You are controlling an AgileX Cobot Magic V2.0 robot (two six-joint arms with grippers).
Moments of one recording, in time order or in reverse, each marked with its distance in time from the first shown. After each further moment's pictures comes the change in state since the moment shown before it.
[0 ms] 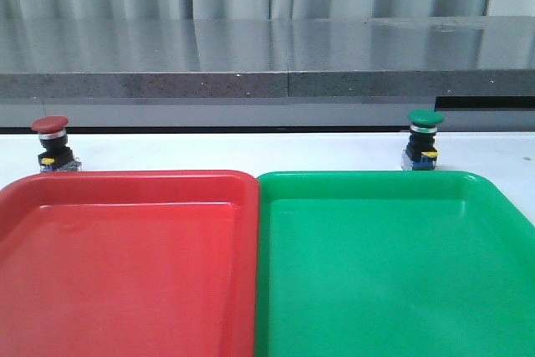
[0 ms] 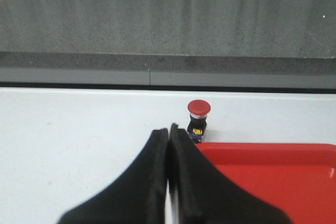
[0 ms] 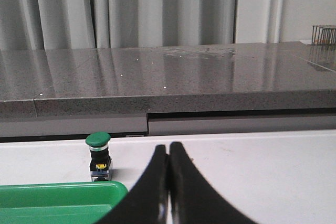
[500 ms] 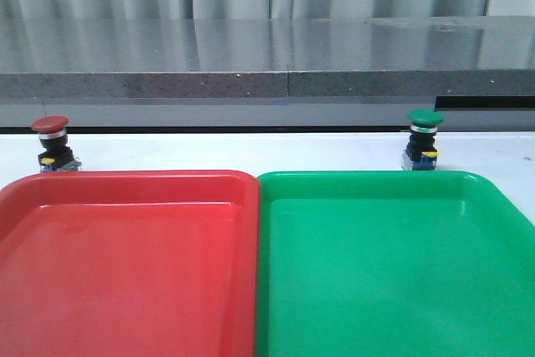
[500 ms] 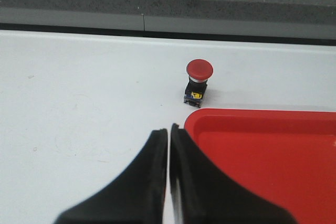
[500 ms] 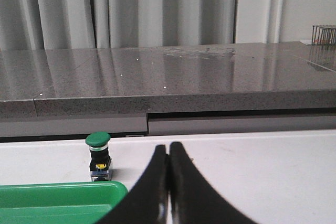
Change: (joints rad) left arm 0.000 0.419 -0.211 -0.024 0.082 0.000; right arm 0.000 0.000 0.000 0.000 0.000 0.000
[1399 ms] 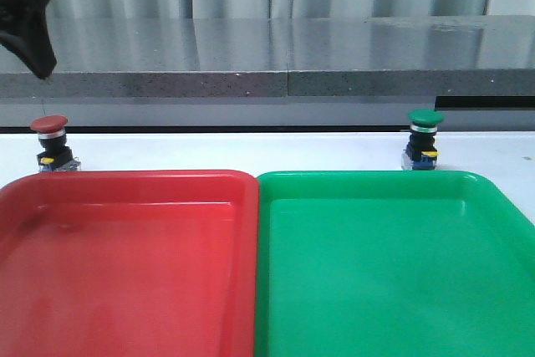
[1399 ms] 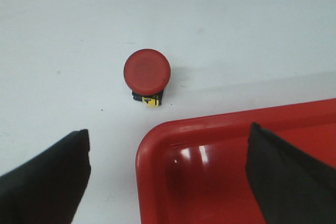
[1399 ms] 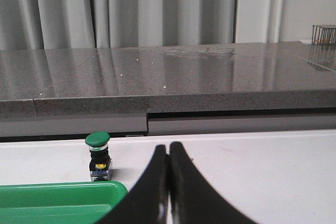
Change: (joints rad) left arm -0.136 0.830 -0.558 -0.007 0.166 0.034; right arm 0.000 0.000 0.000 0.000 0.000 0.000
